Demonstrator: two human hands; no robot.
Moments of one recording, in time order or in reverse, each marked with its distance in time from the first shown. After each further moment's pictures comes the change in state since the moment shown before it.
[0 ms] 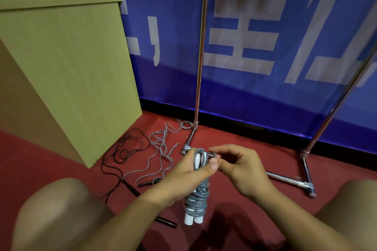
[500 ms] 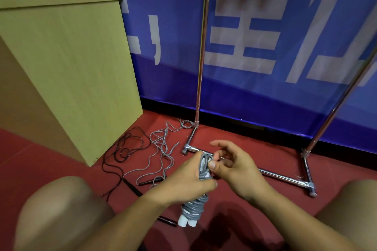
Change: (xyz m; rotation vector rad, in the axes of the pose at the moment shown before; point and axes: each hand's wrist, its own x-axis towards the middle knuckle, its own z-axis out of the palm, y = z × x) left_hand 0.001 -0.006 -0.001 0.319 -0.051 0.038; right_hand -0.002 0.013 0.009 0.269 -0.132 0.168
